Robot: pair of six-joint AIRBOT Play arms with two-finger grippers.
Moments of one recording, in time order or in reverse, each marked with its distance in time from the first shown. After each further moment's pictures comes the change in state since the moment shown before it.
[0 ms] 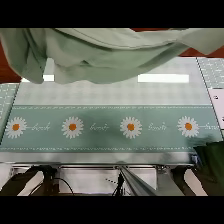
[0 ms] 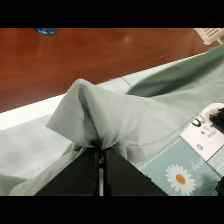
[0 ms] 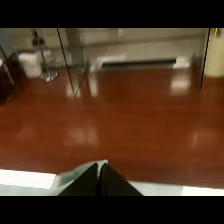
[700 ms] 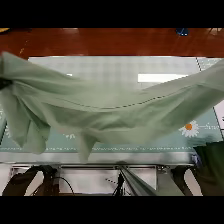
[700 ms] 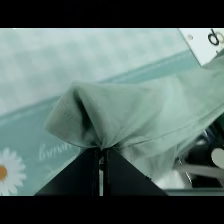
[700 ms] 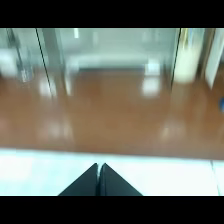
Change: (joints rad) left arm 0.001 0.219 -0.099 0.205 -0.431 -0.290; right arm 0.065 0.125 0.029 -0.243 0.208 0.140
